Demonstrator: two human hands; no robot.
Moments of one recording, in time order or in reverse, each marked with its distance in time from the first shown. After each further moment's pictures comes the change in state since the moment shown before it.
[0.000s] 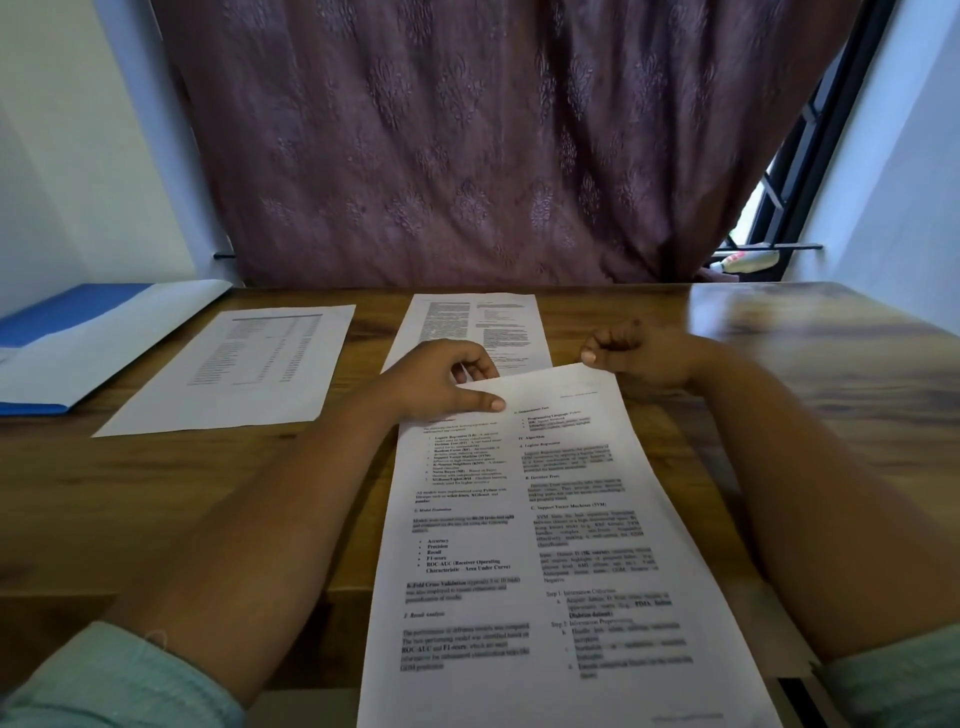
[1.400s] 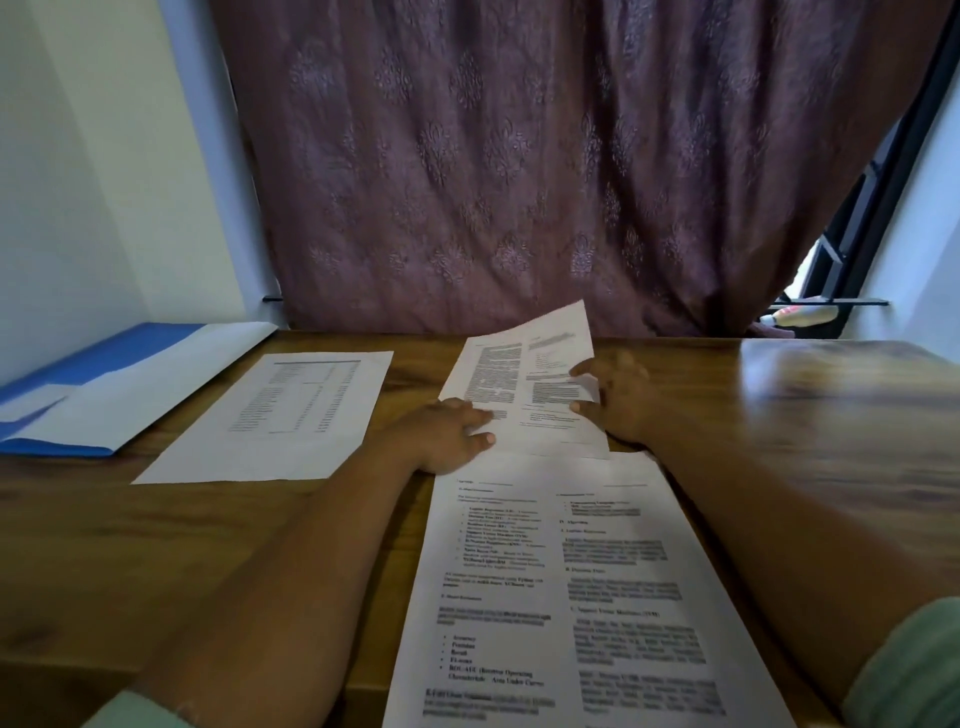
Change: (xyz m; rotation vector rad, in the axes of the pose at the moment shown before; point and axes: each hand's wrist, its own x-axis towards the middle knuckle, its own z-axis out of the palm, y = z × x) left_hand 0.016 -0.031 -0.017 0.492 -0.240 -0.273; right_hand 0.087 0.013 0.042 -0.363 0.287 0.062
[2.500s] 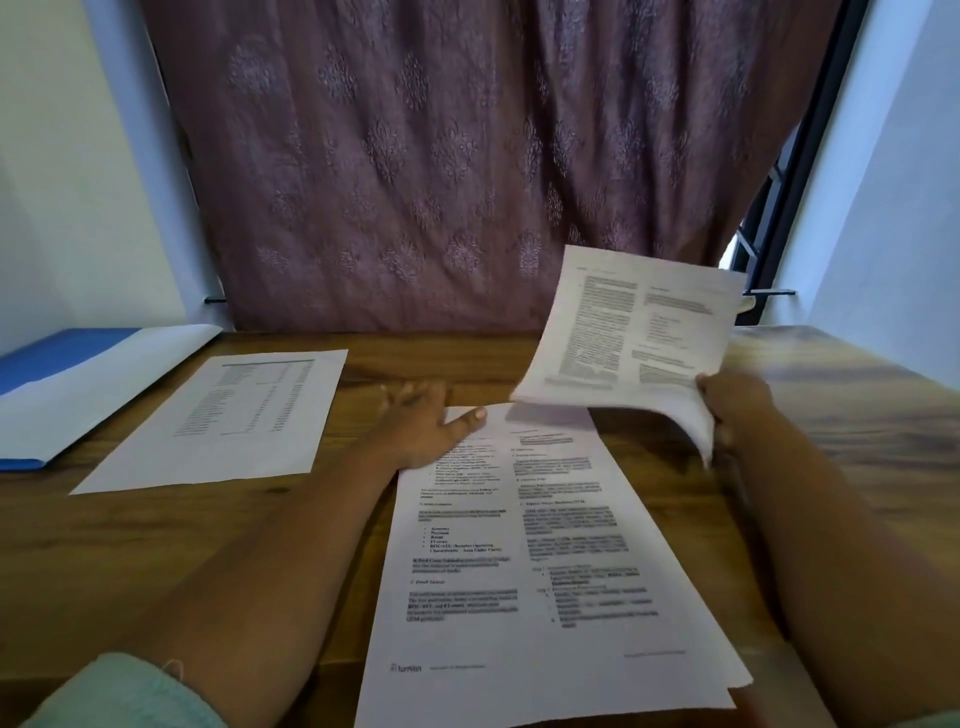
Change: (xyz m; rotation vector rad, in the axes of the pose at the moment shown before) left_hand -0.003 0.021 0.013 -0.261 0.212 -0.005; right_hand -0.087 0.057 -0.078 0.962 0.414 0.818
